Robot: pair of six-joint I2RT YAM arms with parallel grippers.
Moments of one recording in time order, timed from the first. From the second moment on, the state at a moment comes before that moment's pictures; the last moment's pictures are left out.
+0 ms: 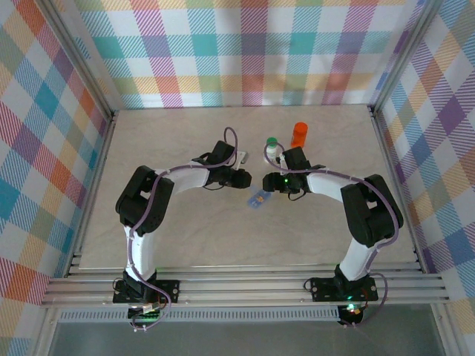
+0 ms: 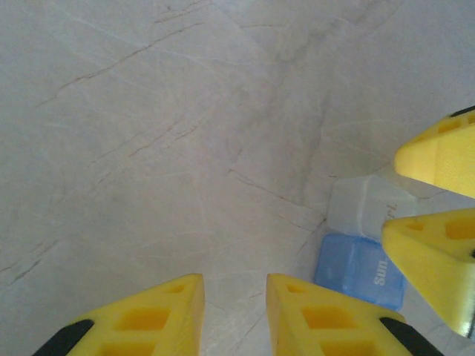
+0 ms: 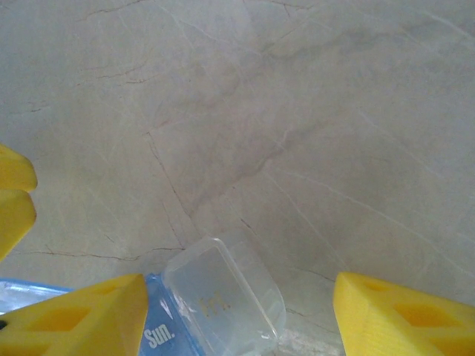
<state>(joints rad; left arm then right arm) -0.57 1.99 1.27 -0.21 0.37 -0.30 0.42 1.75 0.98 -0.24 -0.24 0.38</state>
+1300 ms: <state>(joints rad) -0.65 1.94 1.19 -0.19 0.40 -0.32 0.41 1.76 0.91 -0.11 -0.32 0.47</state>
